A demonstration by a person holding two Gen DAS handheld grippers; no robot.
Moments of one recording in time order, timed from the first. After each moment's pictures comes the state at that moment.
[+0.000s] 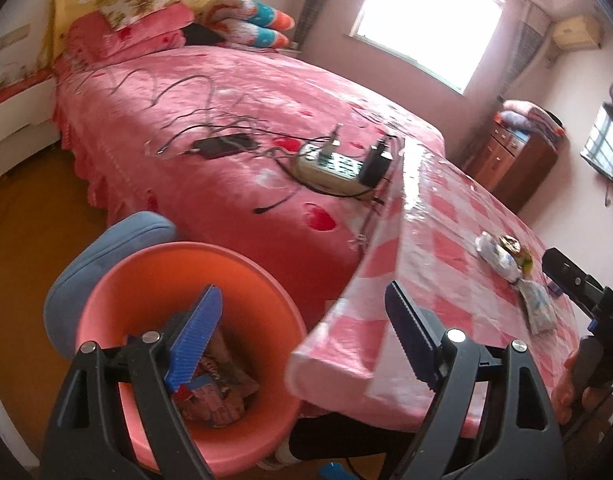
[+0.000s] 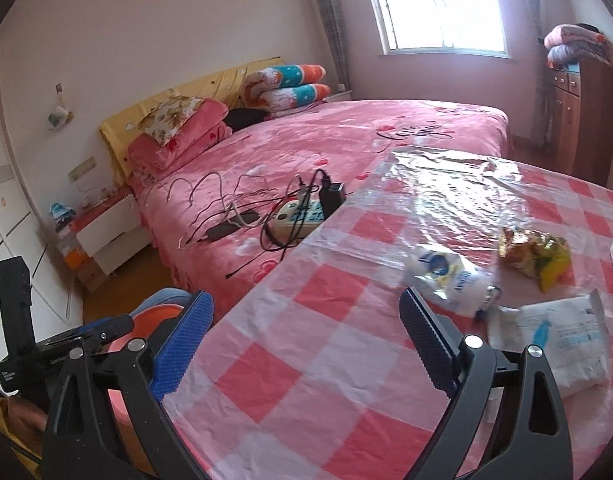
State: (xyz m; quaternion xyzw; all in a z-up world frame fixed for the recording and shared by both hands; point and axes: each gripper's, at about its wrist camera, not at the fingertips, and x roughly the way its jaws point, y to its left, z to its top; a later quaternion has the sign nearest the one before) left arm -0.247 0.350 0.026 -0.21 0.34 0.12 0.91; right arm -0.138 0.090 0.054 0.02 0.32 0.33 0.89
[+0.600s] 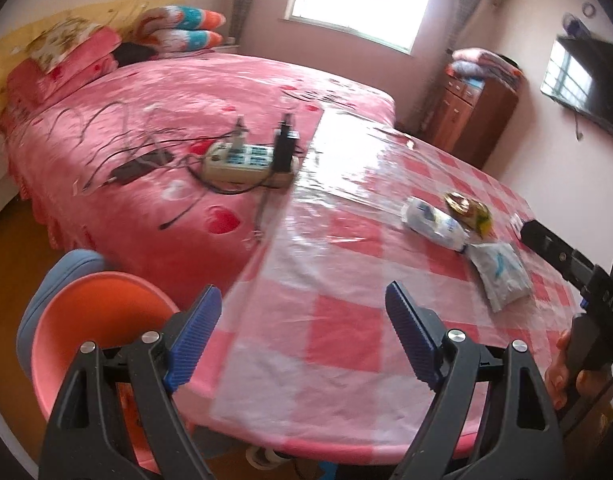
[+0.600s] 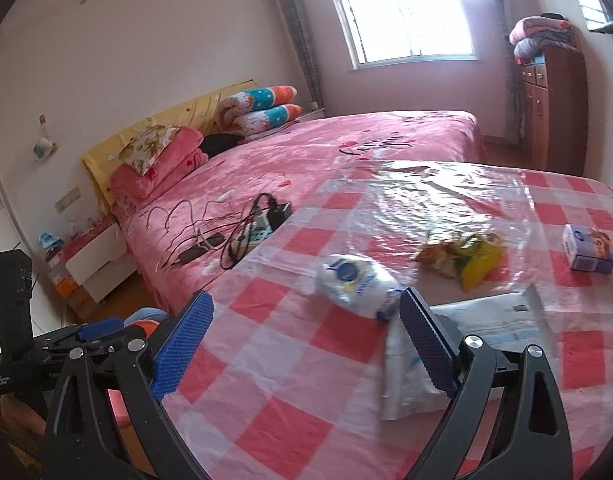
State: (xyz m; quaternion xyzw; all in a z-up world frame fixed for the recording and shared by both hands) left arm -0.193 0.251 0.048 -0.12 0.37 0.04 0.92; right arm -0.125 0.004 0.056 0.06 0.29 0.29 0.91
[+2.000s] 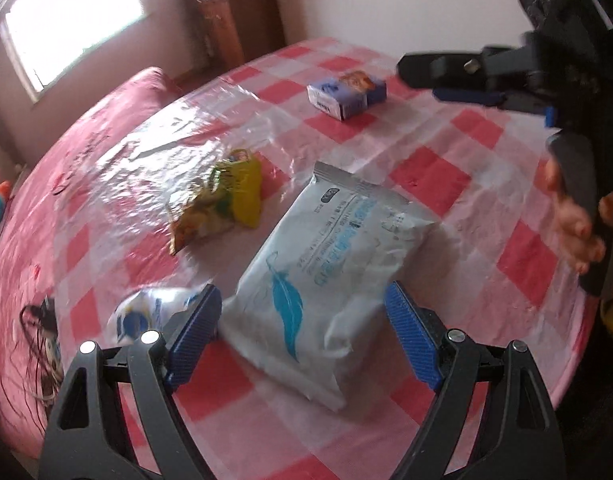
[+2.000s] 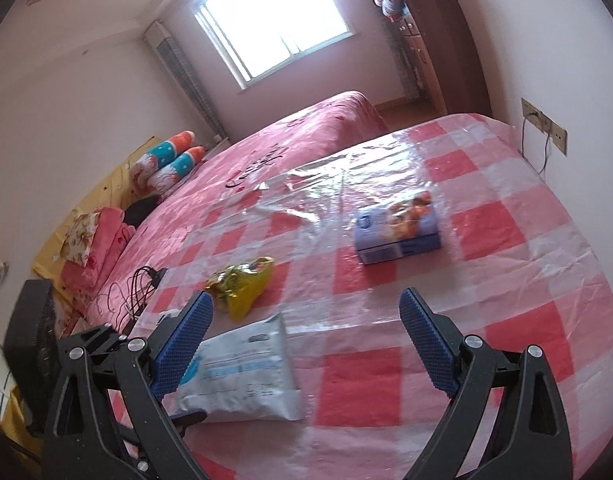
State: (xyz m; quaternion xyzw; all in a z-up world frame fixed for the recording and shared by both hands) left arm -0.063 0.010 0.035 0.23 0.44 -0.27 0.83; right arm -0.066 -0.202 0.032 0.21 0.33 0.15 0.91
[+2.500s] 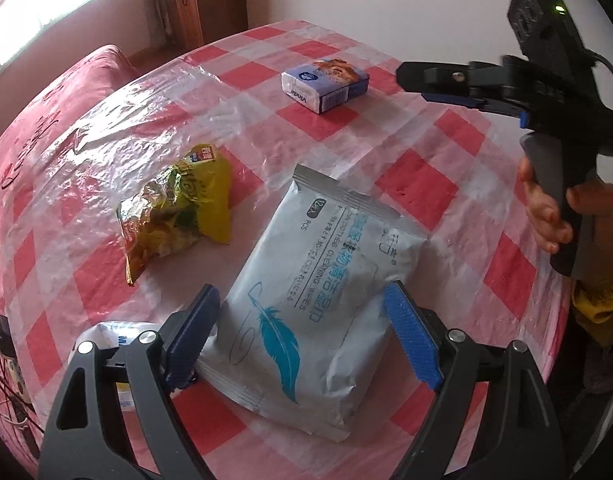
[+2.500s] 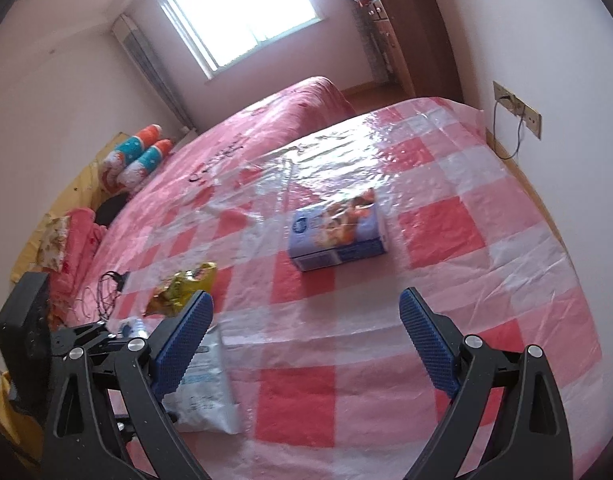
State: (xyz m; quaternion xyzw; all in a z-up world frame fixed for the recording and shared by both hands) left arm -0.033 0.009 0.028 0.18 0.48 -0.35 0.79; right arm -0.037 -0.225 0.019 0.20 0.38 0.09 0.90
